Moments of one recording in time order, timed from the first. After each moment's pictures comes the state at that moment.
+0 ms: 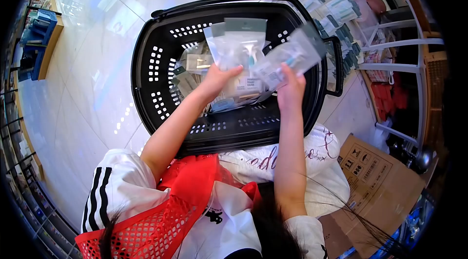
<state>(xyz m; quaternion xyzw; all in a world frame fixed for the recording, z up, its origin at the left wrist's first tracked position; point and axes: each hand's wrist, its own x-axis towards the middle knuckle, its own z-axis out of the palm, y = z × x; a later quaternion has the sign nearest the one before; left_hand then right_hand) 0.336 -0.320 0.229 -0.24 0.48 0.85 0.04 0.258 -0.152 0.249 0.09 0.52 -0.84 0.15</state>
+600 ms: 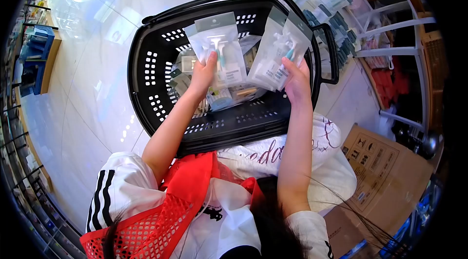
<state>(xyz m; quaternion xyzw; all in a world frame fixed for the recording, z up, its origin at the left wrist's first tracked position) 0.336 -0.324 0.211 -0.31 0.55 0.77 -0.05 0.246 -0.128 0.276 0.03 0.51 -0.83 0.23</state>
